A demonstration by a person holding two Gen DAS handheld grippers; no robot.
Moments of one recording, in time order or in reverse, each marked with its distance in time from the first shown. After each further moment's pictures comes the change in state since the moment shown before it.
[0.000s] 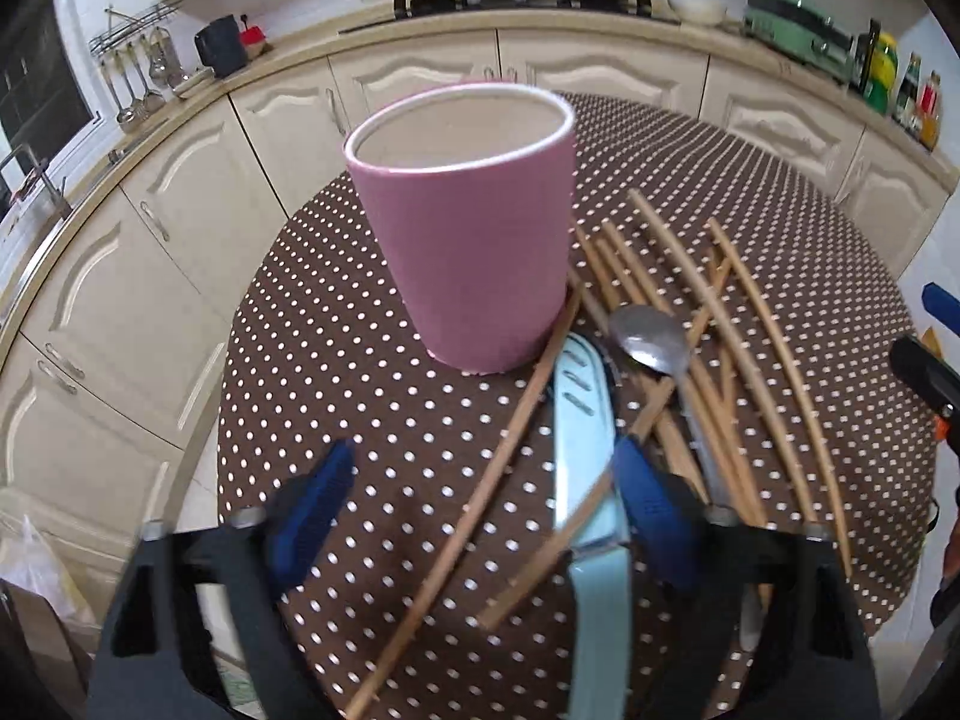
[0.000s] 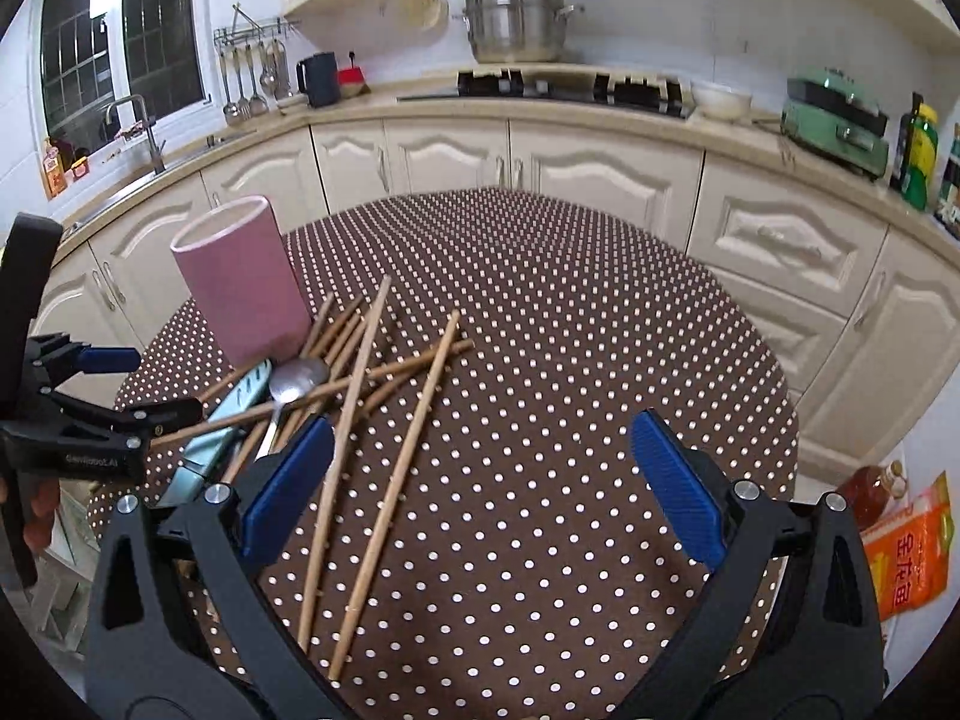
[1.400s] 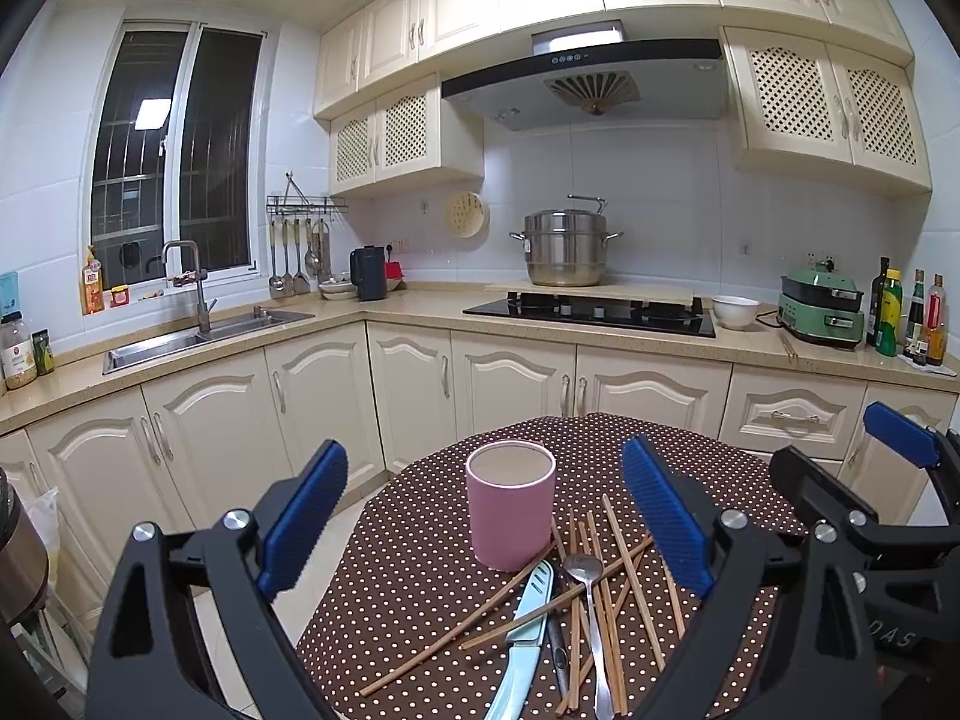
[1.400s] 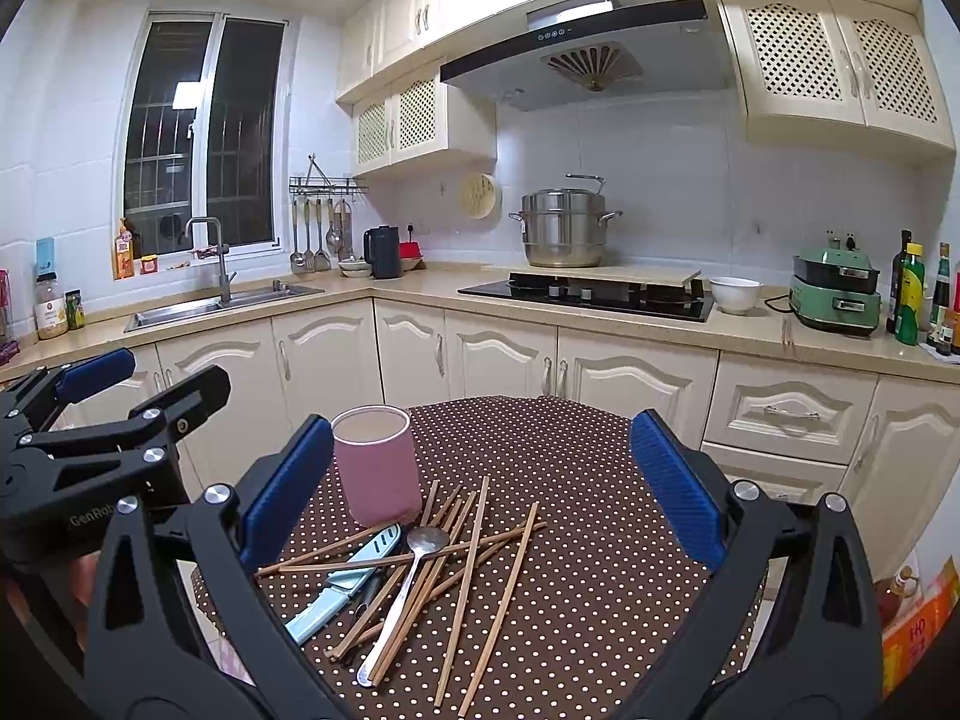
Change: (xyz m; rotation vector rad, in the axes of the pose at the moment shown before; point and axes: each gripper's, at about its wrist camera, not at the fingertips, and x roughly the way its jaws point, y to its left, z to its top) left arm -0.208 -0.056 -0.052 -0.243 -0.721 0.202; right arm -0.139 0.056 0.025 -0.081 -0.470 0.074
